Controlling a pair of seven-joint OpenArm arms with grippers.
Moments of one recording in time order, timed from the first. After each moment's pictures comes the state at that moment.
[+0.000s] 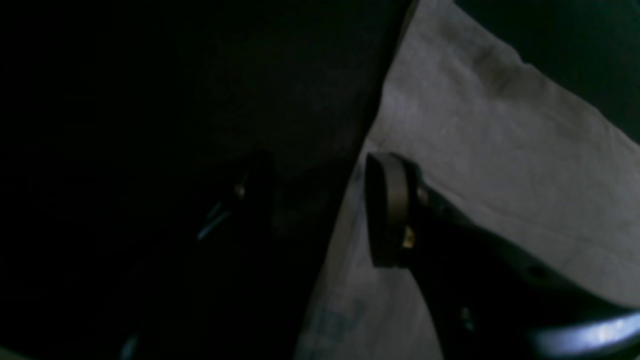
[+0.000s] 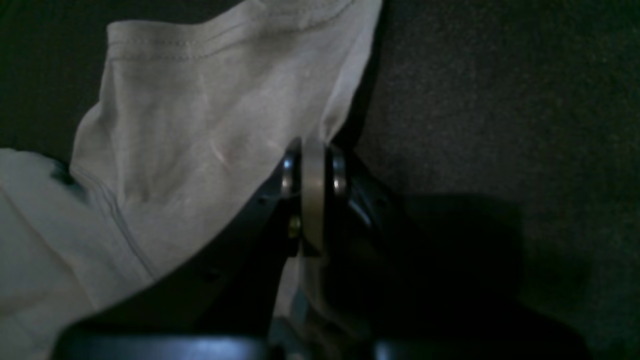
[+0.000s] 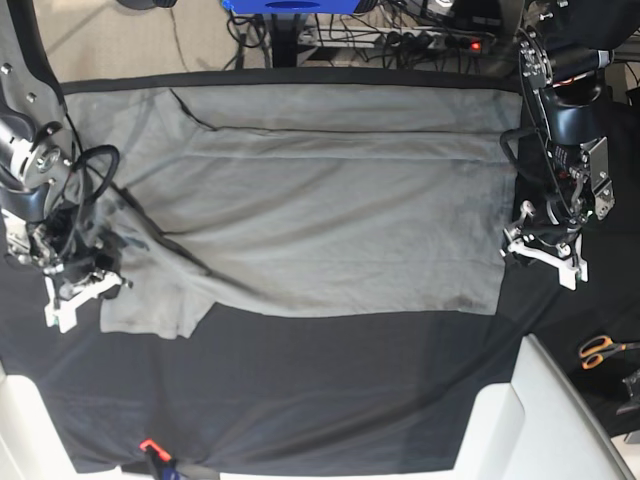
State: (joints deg) left arm -13.9 -20.3 -20.8 40.0 -22.0 -18.5 25.7; right arm 32.9 14.9 35.2 11.5 -11.9 30.6 -8.9
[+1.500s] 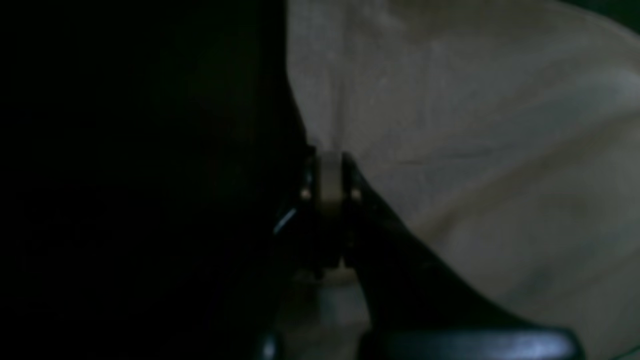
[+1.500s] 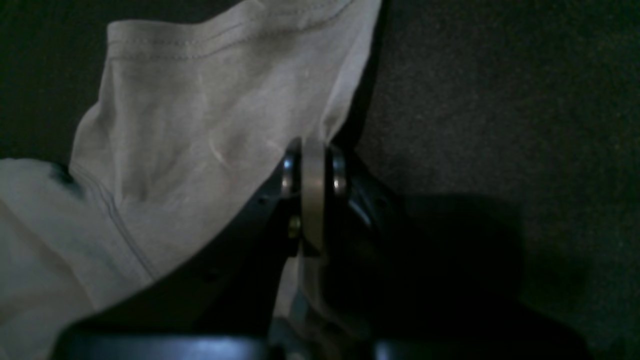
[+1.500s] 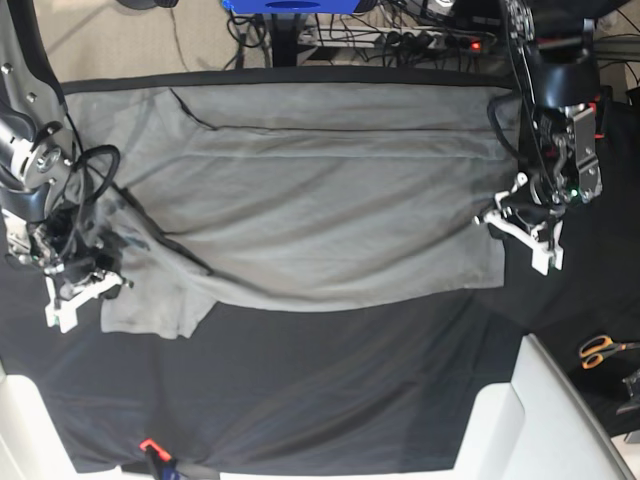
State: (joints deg) left arm -4.1 -18.3 -16.0 56.0 -22.0 -18.5 33.4; right arm 32.9 14.9 35.2 11.5 -11.8 30.6 -8.9
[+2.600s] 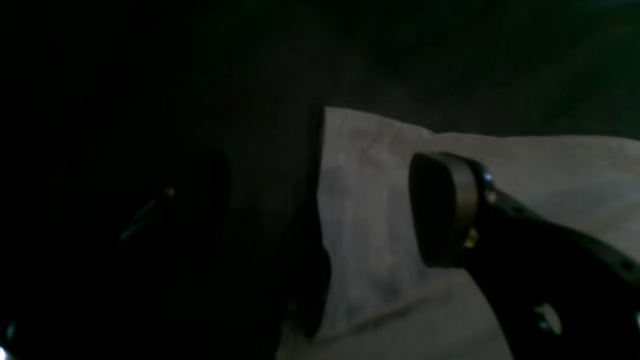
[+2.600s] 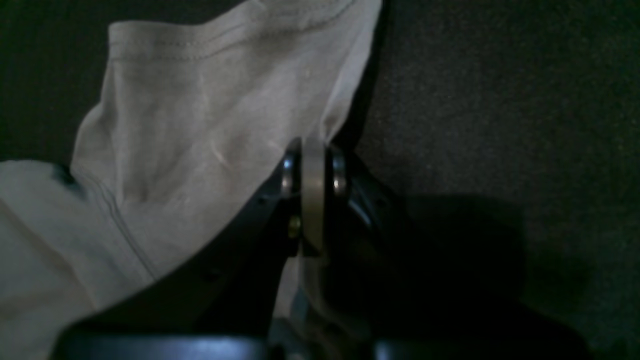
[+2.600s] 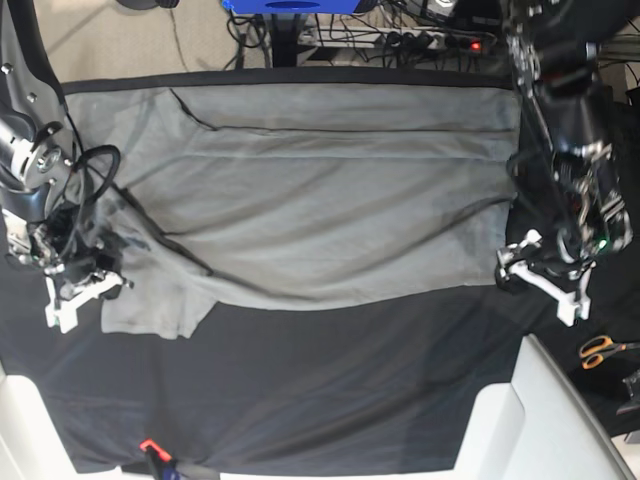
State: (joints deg) left arm -16.5 -17.5 -23.3 56.3 -14.4 -18.1 44.9; right arm 32.9 14.9 35.2 11.5 -11.8 30.6 -8.7
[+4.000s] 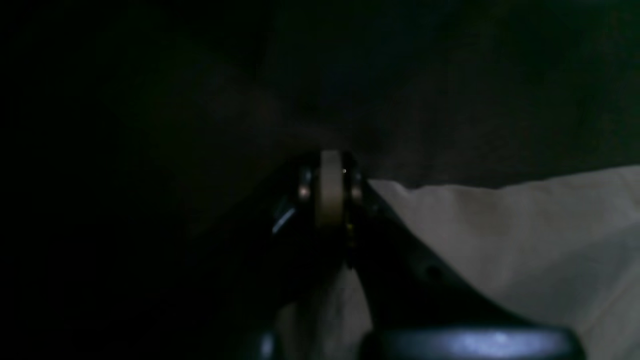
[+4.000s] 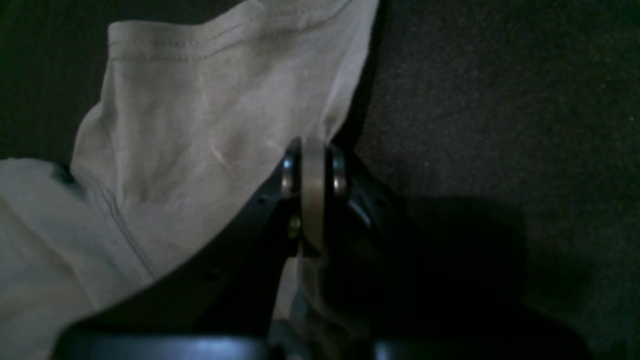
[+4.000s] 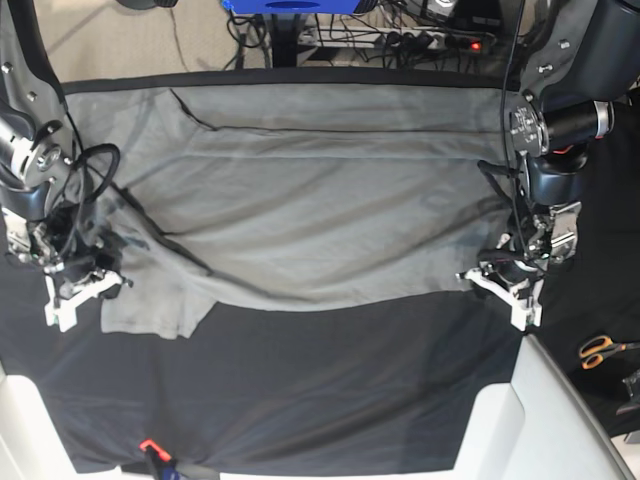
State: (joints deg) left arm -28.9 -17.1 -14.9 19.4 -2.9 -24.0 9.2; right arm 32.5 14.9 35.2 11.5 -11.6 30.7 -8.4
